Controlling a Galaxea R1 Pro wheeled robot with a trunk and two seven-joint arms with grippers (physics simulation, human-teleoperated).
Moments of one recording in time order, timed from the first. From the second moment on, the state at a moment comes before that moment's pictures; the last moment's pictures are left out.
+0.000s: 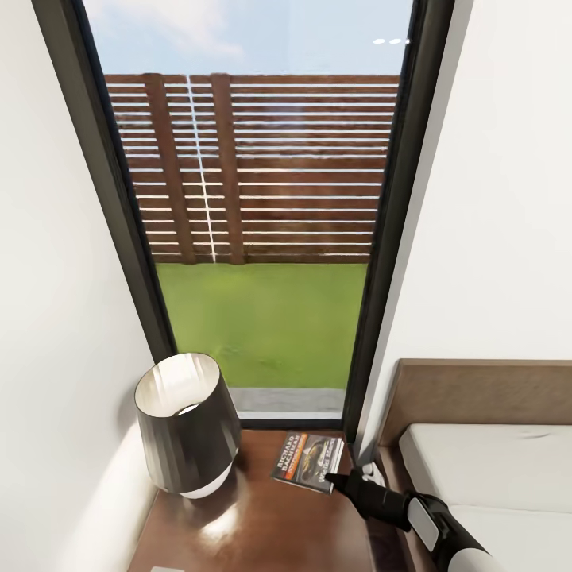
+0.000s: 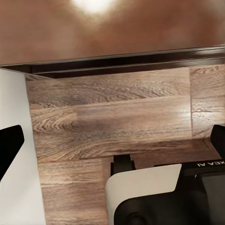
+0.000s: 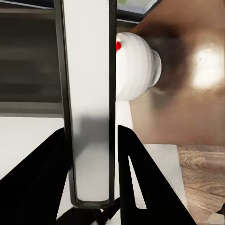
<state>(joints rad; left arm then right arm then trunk) -0.42 0.08 -0.56 -0.05 0.47 0.01 -0.07 -0.55 -0.01 -0.34 -0.36 -0.24 0.60 0.80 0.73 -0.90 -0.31</state>
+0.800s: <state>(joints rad) -0.42 0.08 -0.56 -0.05 0.47 0.01 -0.07 -0.55 -0.01 -0.34 -0.36 -0.25 0.63 0.74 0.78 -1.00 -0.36</state>
